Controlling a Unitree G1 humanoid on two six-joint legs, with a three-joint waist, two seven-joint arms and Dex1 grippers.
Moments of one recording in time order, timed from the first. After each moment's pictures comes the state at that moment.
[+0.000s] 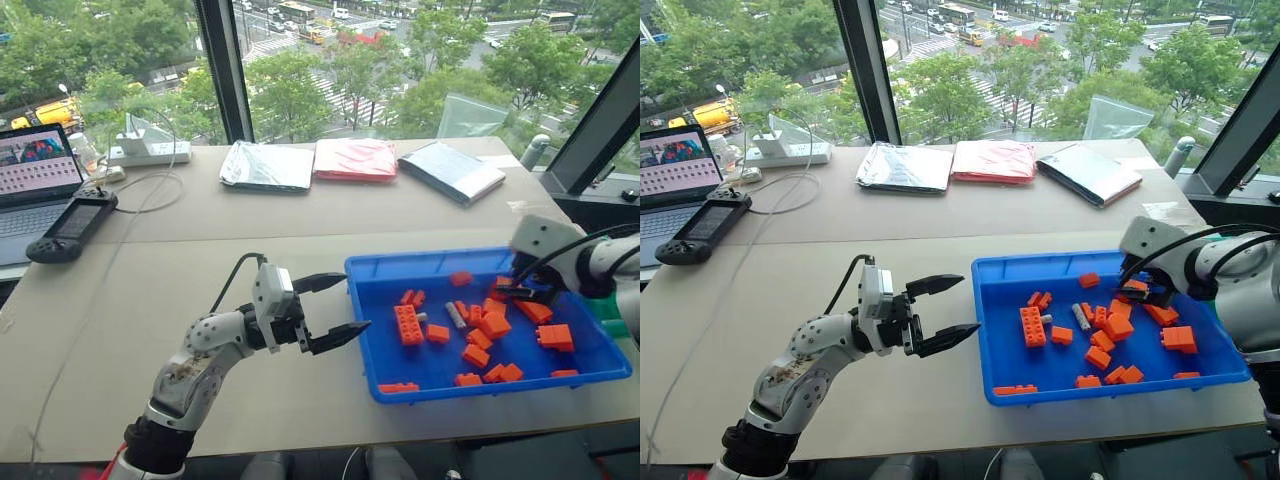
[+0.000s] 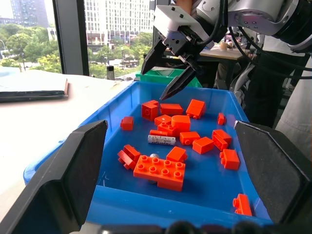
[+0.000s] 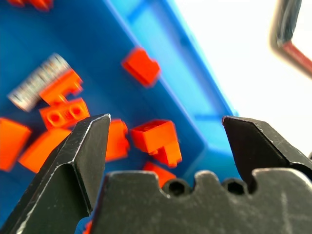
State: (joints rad) left arm -0.24 0.36 -0.17 -0.35 -0.51 0.30 -0.86; right arm -0.49 -0.99 0.14 -0.19 -0.05 0.68 1.13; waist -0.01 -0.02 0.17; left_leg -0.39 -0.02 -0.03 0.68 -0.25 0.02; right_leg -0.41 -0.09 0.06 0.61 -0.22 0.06
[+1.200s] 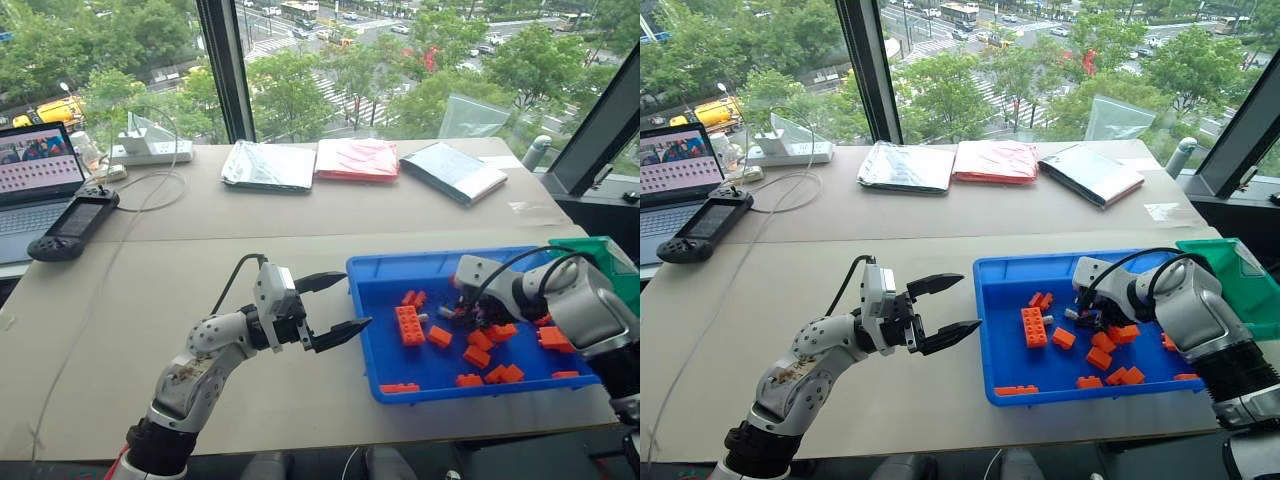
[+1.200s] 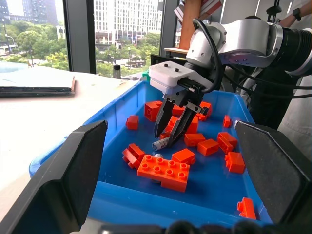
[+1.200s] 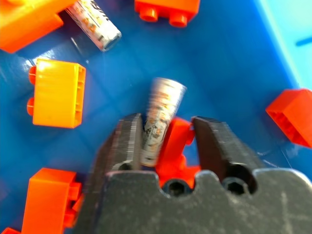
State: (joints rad) left arm -0.24 0.36 -0.17 -0.36 -0.51 0.31 -0.83; right arm -0.58 -0.97 0.31 0.08 -0.09 0.56 1.20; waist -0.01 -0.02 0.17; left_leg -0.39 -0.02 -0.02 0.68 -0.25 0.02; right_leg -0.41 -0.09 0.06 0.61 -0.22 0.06
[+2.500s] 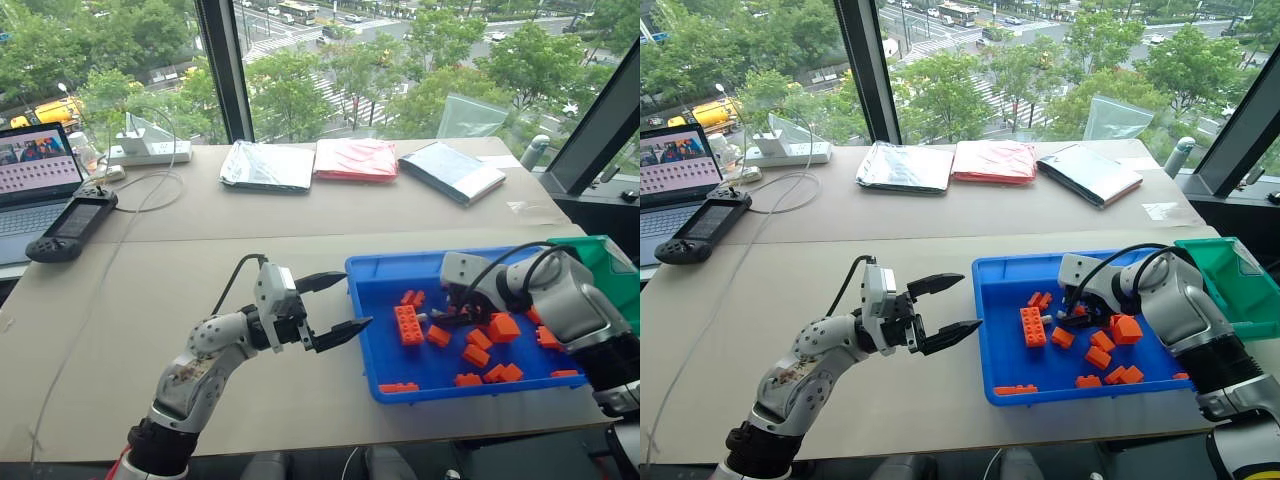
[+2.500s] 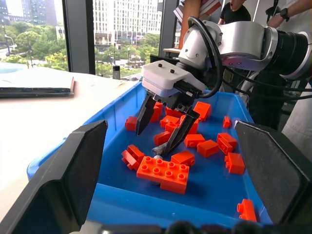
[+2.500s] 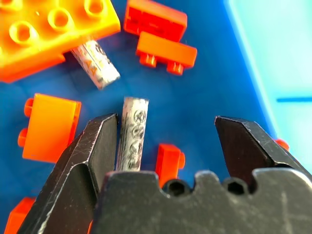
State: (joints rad) left arm -0.23 0.35 -0.17 -0.36 -0.51 0.31 -0.83; right arm -0.62 -0.91 0.35 0.11 -0.14 0.43 1.23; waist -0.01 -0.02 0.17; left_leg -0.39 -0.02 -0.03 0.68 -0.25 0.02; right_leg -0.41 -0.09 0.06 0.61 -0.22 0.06
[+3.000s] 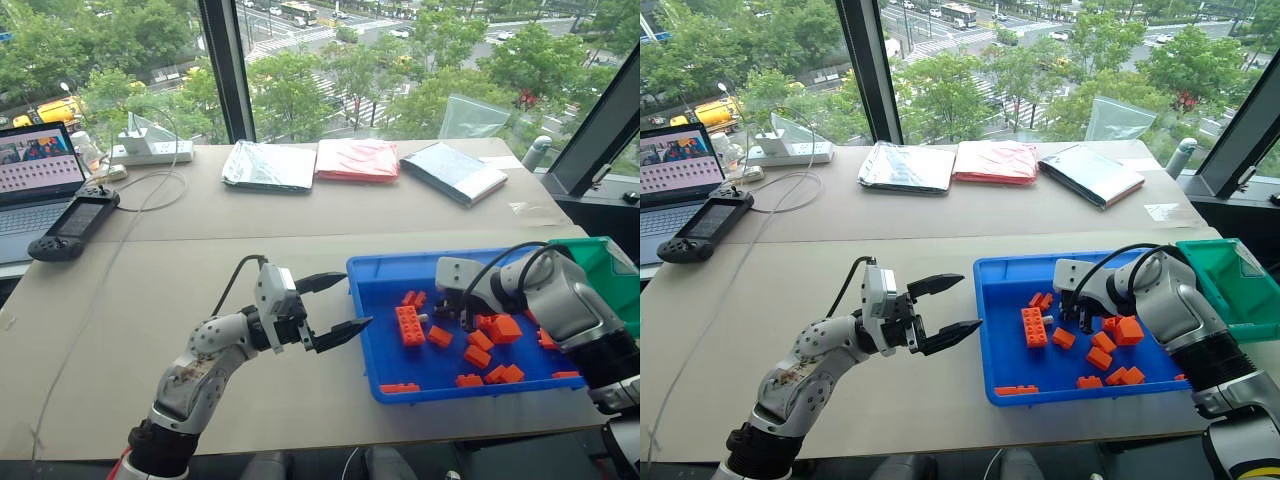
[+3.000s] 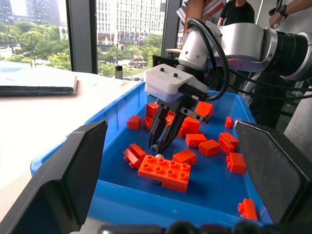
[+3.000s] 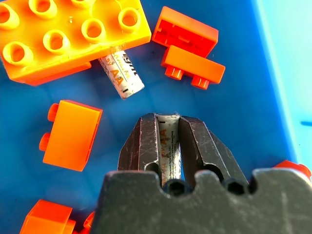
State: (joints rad) left arm -0.22 0.36 -0.17 -0.36 -0.51 0.31 -0.82; right arm -0.59 -0.91 0.26 0.01 -0.09 0.58 1.22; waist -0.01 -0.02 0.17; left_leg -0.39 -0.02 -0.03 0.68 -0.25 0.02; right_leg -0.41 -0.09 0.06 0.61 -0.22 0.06
